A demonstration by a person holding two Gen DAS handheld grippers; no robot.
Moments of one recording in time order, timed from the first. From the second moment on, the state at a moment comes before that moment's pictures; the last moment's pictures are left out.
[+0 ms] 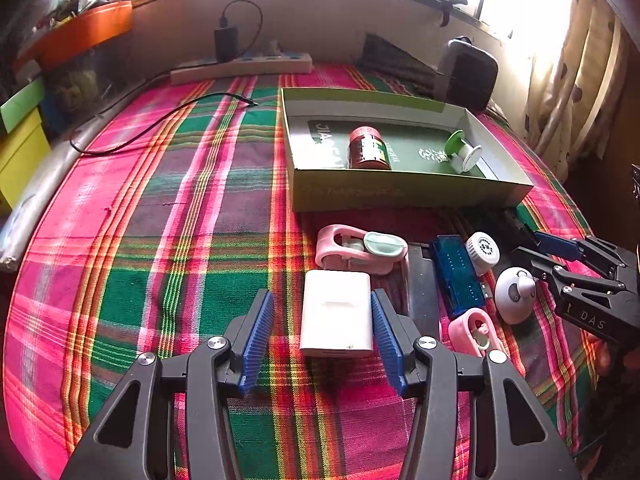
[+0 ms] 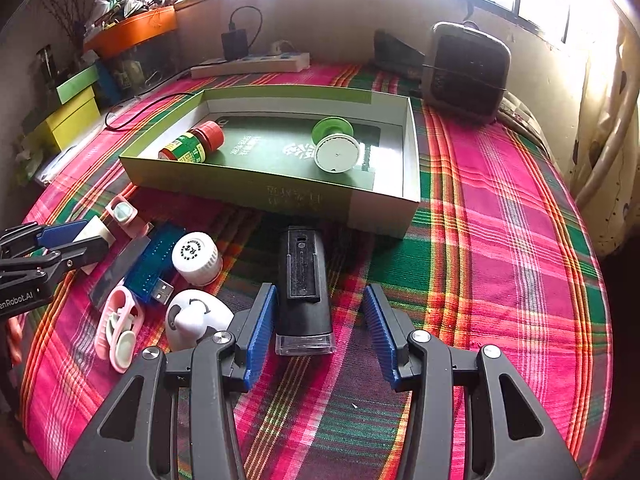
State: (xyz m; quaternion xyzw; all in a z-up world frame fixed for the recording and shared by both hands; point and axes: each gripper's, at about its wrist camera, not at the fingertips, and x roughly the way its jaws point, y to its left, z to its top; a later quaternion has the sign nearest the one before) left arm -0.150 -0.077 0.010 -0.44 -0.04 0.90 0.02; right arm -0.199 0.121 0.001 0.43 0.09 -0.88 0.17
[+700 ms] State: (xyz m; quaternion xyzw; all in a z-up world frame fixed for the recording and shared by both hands) left arm -0.149 -0.081 0.009 -0.44 -0.03 0.90 0.00; right arm -0.197 0.124 0.001 0.42 0.09 -0.89 0.16
